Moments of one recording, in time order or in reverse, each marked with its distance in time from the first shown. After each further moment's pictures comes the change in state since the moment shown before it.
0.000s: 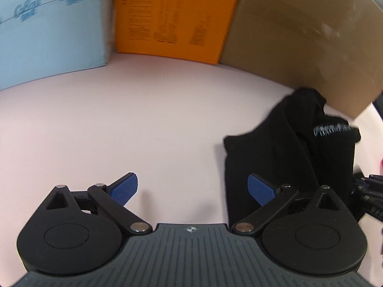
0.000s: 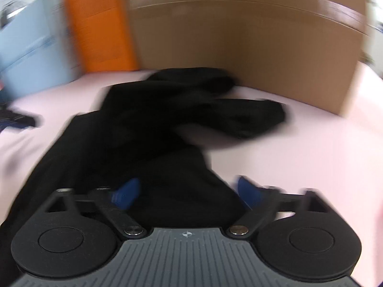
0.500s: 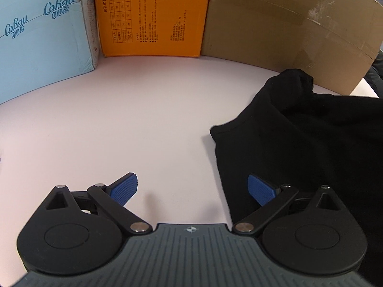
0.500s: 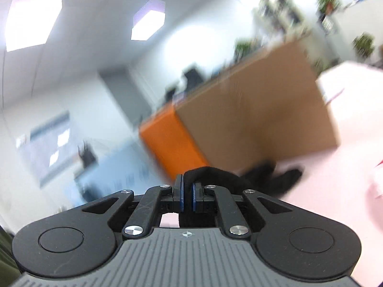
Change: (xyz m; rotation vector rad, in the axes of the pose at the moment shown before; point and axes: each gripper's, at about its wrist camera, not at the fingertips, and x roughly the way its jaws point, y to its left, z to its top) left arm -0.010 -0.014 -0.015 0.084 0.006 0.001; right arm -0.261 -0.028 -0.049 0.418 -0.610 0.255
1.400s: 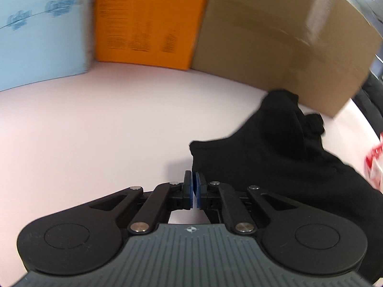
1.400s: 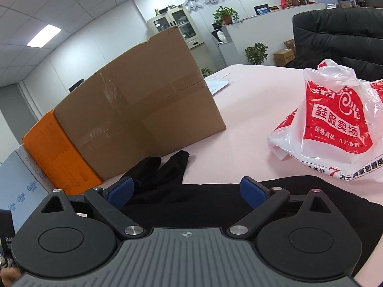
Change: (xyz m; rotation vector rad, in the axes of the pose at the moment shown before) left arm -0.002 0.002 -0.026 -0.104 -0.103 -0.020; right arm 0.074 -0.029 -0.054 0.021 0.042 -0.556
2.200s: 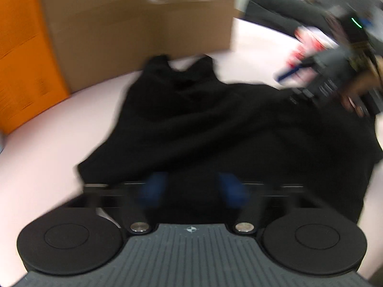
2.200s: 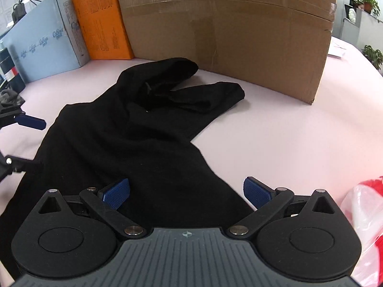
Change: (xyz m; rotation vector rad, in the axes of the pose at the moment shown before) left arm -0.014 -0.116 -0.057 0.630 0.064 -0.286; right arm 0.163 -0.008 0.013 -0.643 0.522 0.263
